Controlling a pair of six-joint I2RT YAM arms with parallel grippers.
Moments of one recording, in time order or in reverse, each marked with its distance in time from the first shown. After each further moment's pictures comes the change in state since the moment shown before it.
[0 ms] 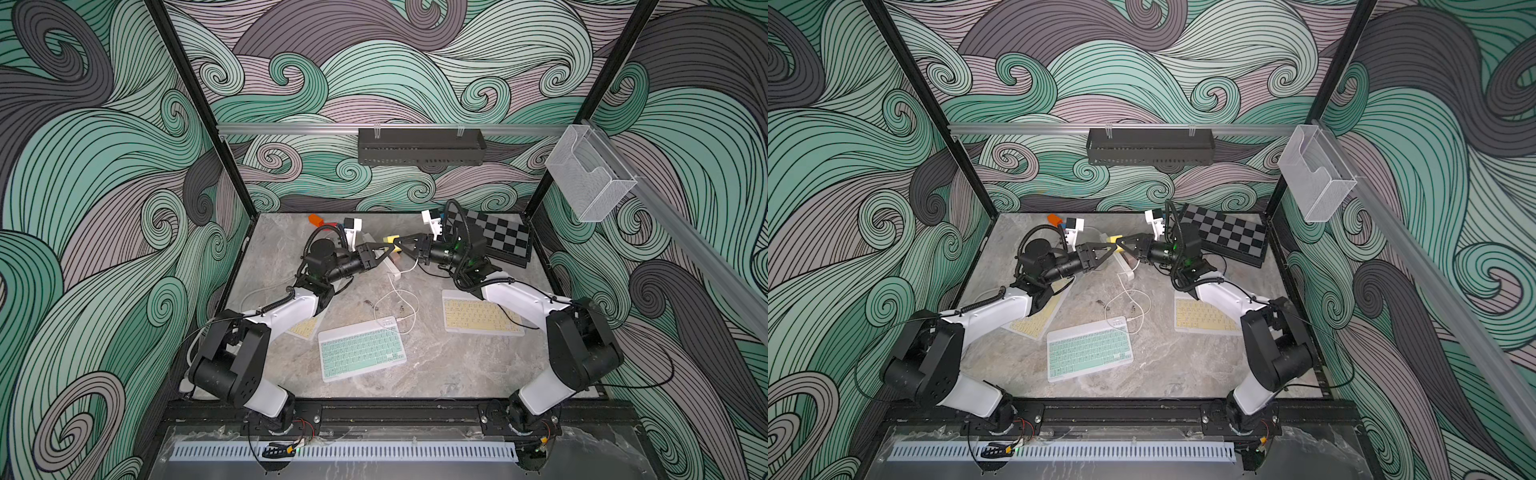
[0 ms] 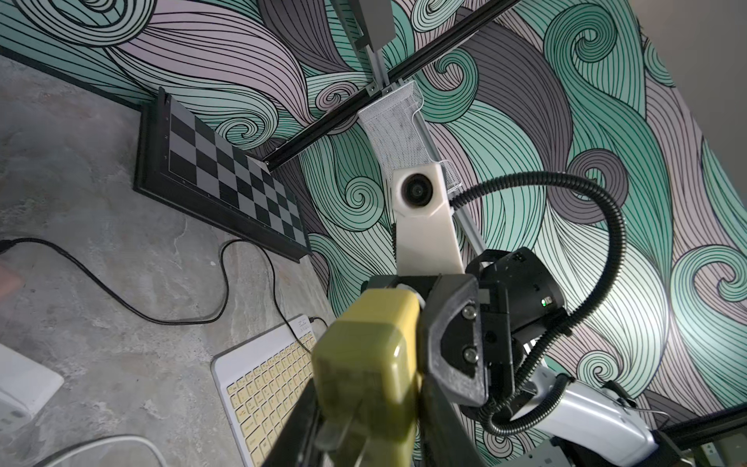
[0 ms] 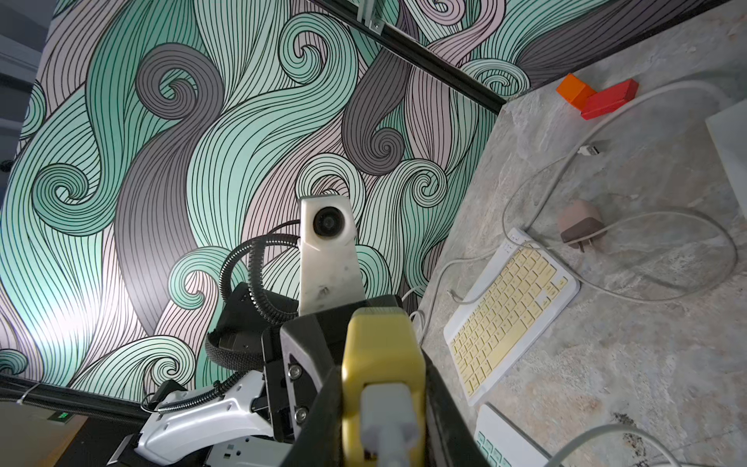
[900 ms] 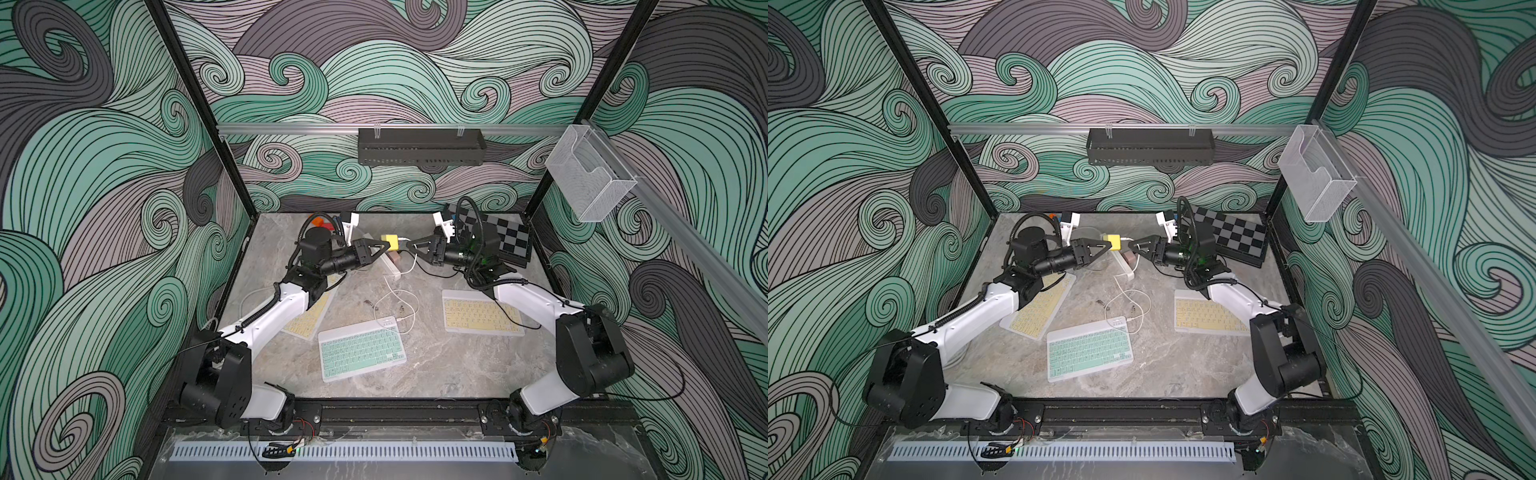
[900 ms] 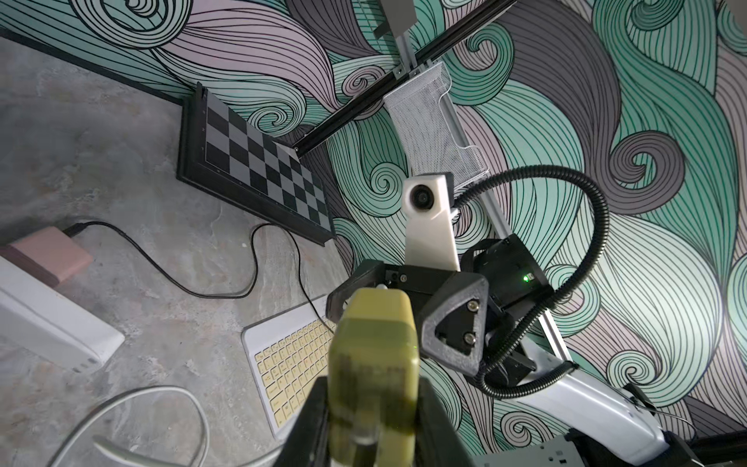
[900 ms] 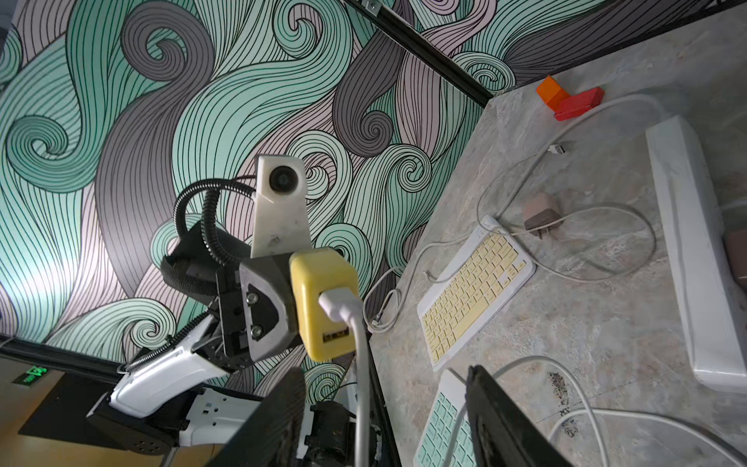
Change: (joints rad) left arm 0.032 -0.119 0.138 -0.448 0.020 0.166; right arm -0.109 -0.070 -0.045 -0.119 -0.149 -0.188
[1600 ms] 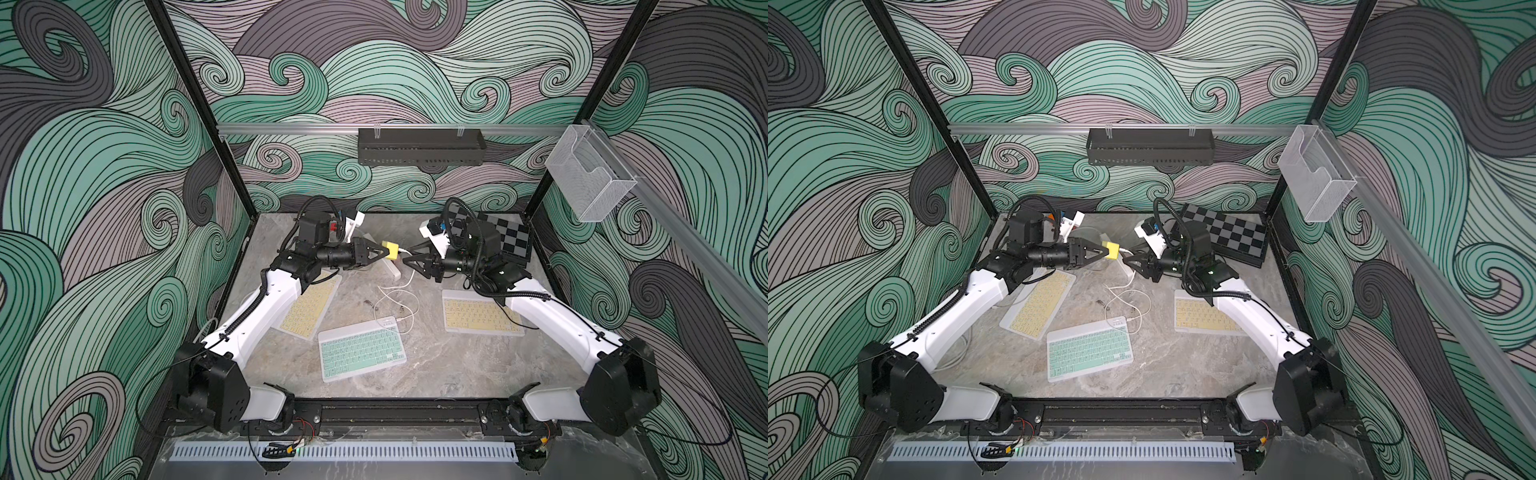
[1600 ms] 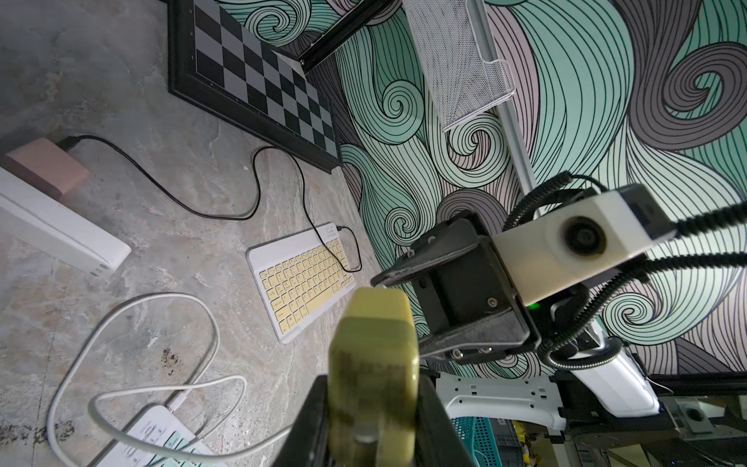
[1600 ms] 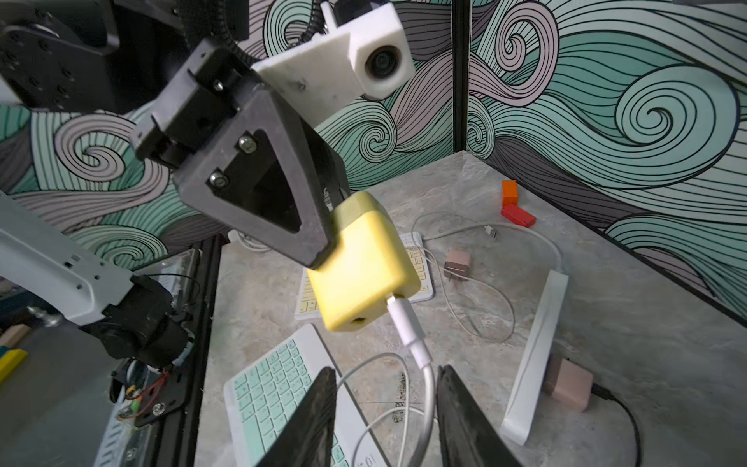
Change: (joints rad) left arm 0.019 -0.014 0.234 -0.565 0.131 0.208; right arm 0.124 -0.177 0.092 -0.481 0.218 -0.991
